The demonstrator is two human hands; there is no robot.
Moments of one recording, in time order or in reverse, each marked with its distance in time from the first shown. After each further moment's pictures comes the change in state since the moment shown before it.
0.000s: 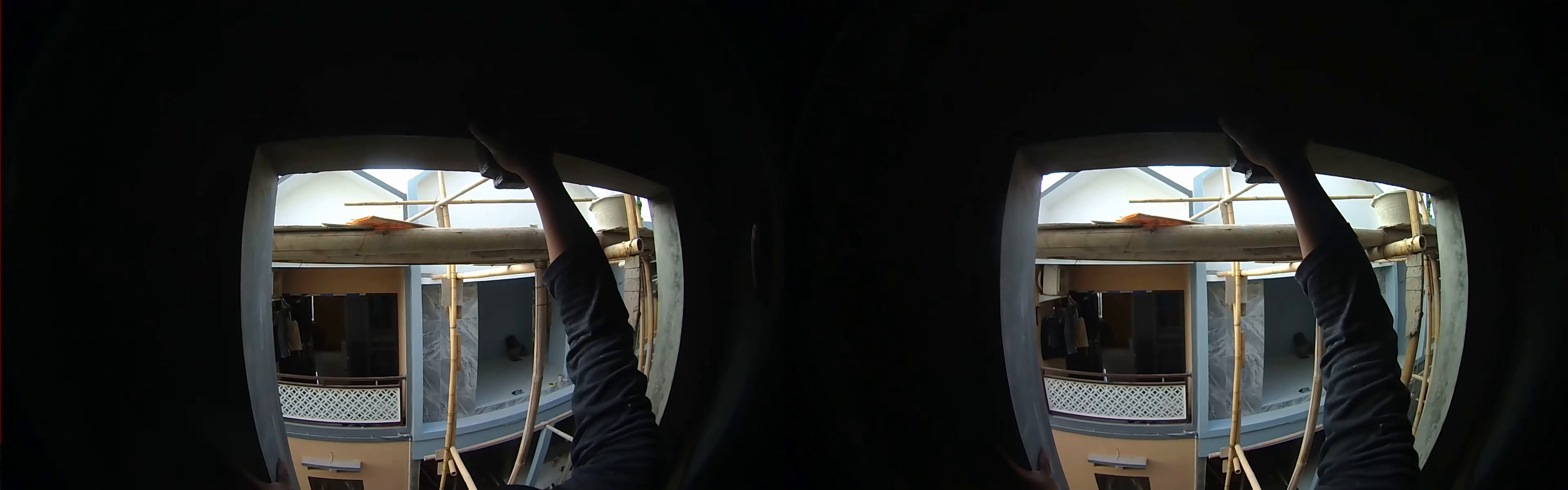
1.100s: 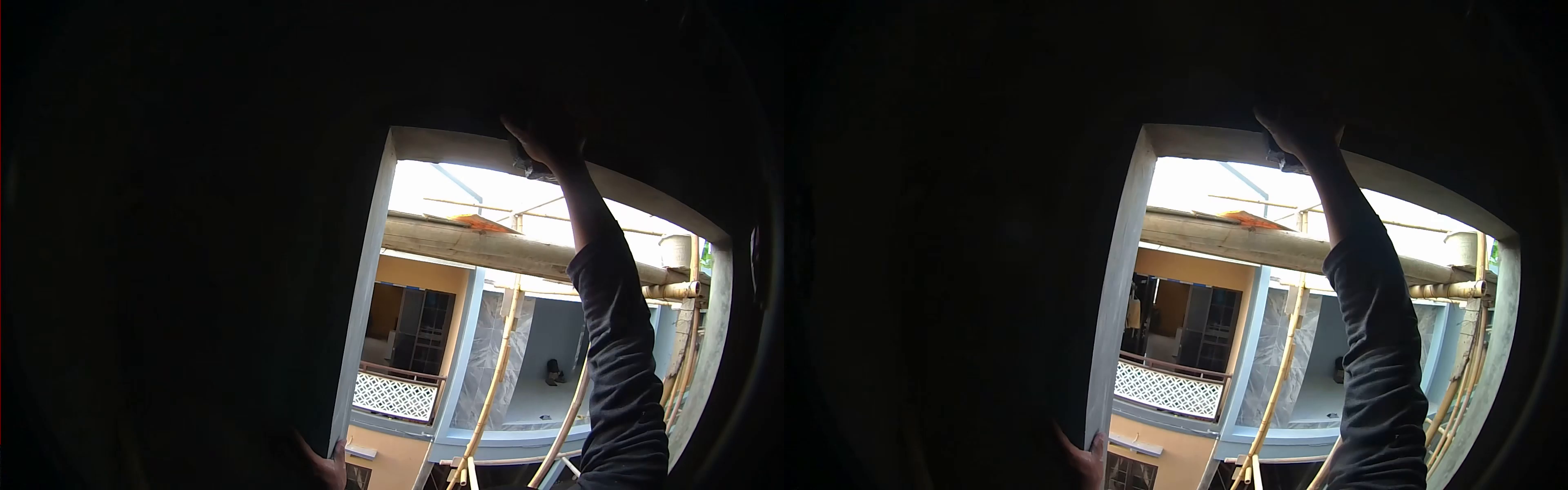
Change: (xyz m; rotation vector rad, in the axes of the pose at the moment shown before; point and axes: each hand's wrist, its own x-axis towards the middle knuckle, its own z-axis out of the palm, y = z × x) left_hand 0.002 0.010 -0.010 -0.021 -0.346 -0.237; right_hand 0.045 -0.138 0.032 -0.010 -0.067 0.036
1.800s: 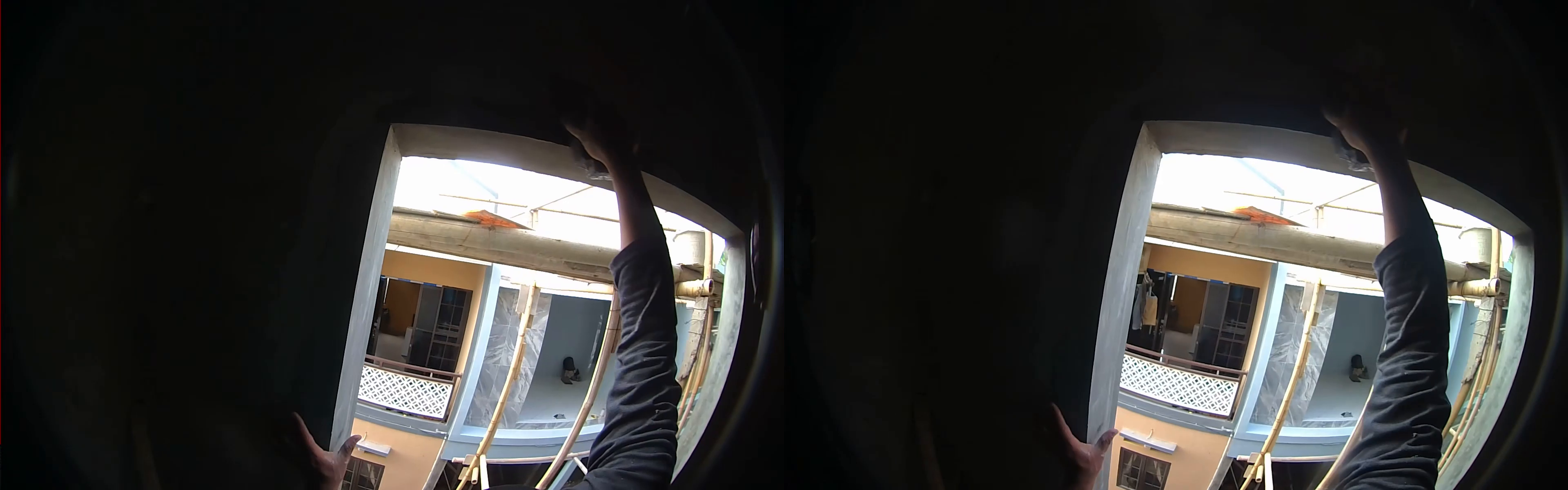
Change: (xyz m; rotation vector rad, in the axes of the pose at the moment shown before) left_hand 0.019 0.022 -0.037 -0.153 -0.126 0.073; right_hand 0.002 0.104 -0.004 -0.113 0.057 -0.037
